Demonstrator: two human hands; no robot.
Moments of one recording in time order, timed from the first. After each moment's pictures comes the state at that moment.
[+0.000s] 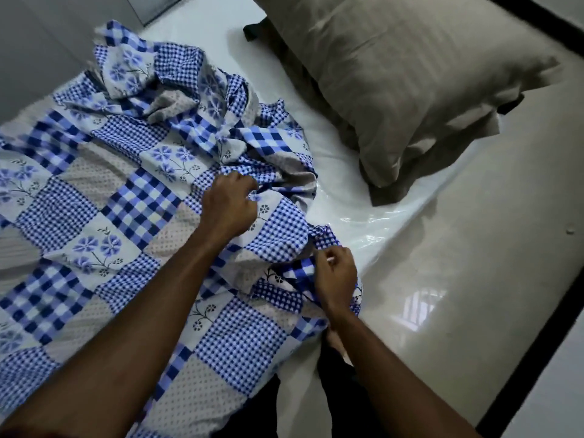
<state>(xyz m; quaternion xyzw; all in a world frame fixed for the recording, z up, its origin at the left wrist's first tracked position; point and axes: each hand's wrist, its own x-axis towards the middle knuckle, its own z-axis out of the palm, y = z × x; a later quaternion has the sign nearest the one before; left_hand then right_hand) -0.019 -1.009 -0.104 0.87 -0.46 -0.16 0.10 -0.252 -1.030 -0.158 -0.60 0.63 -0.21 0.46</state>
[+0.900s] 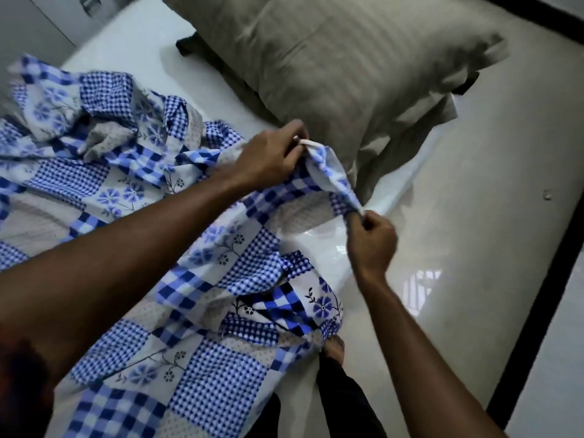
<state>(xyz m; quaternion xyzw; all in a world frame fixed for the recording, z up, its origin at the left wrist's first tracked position) -0.062 -1.199 -0.087 0.71 -0.64 -0.20 0.24 -0.290 -1.164 -0.137 -0.53 0.70 -0.29 0.38</state>
